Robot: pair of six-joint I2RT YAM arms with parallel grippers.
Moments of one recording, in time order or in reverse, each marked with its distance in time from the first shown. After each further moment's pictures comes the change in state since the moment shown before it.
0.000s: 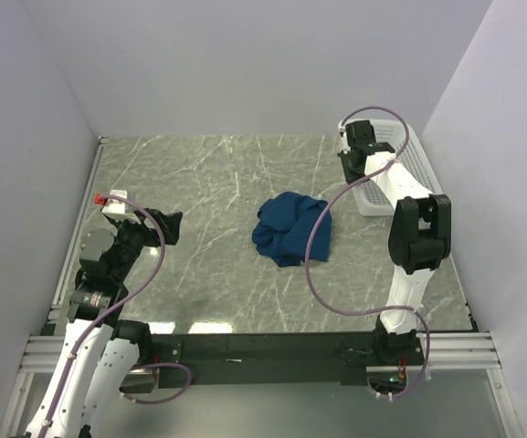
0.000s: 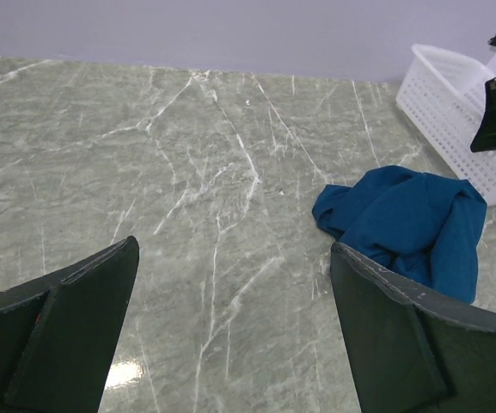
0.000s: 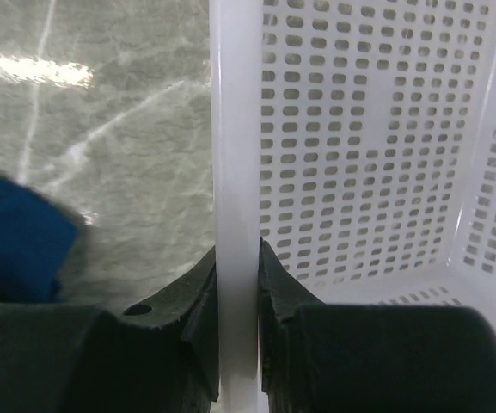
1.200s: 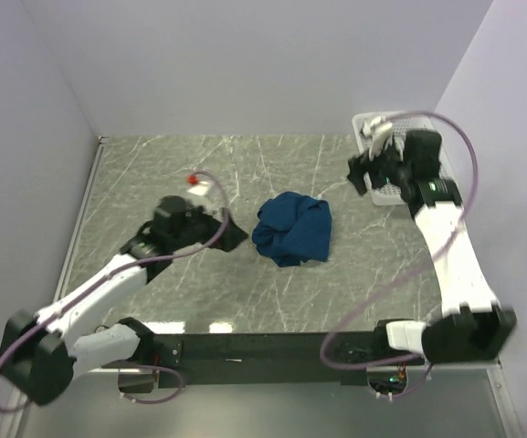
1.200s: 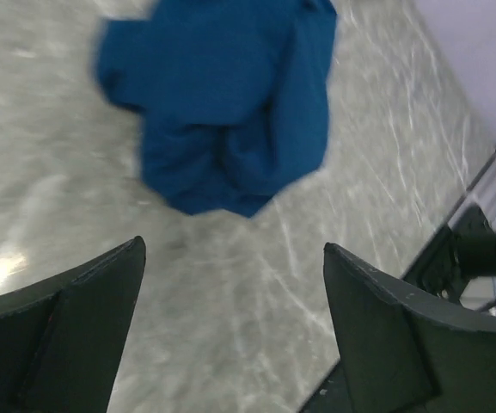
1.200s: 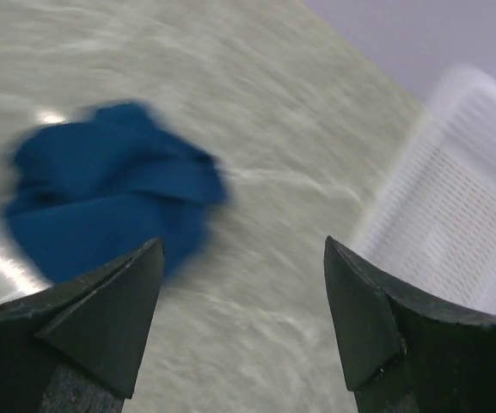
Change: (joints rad) left arm -0.346 0.517 0.102 0.107 0.195 -0.130; right arm -0.104 -0.630 -0.281 0.092 -0.579 -0.359
